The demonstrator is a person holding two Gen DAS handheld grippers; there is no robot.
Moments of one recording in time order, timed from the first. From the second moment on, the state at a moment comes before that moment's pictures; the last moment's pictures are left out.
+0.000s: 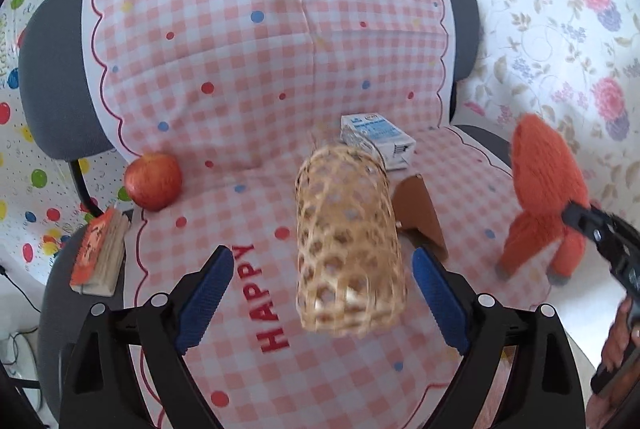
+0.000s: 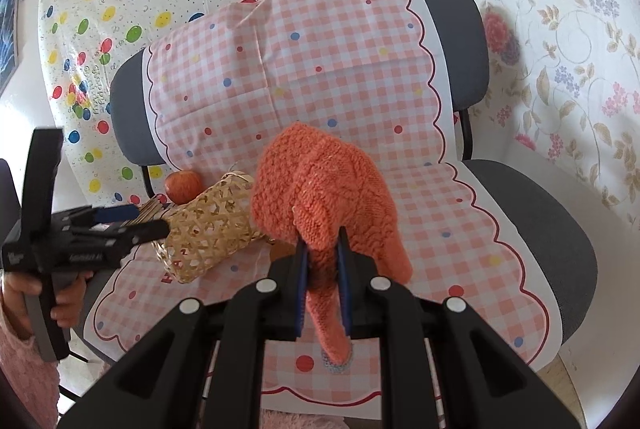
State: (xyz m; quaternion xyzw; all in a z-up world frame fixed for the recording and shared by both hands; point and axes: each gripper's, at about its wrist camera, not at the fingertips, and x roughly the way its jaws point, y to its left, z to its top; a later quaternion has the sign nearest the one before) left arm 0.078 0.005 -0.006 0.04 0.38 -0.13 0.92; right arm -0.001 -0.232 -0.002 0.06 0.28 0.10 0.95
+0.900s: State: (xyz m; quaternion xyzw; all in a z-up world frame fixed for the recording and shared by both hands) left arm 0.070 -0.007 -0.013 0.00 0.36 -0.13 0.92; right arm -0.016 -0.245 0.001 0.08 0.27 0.09 0.96
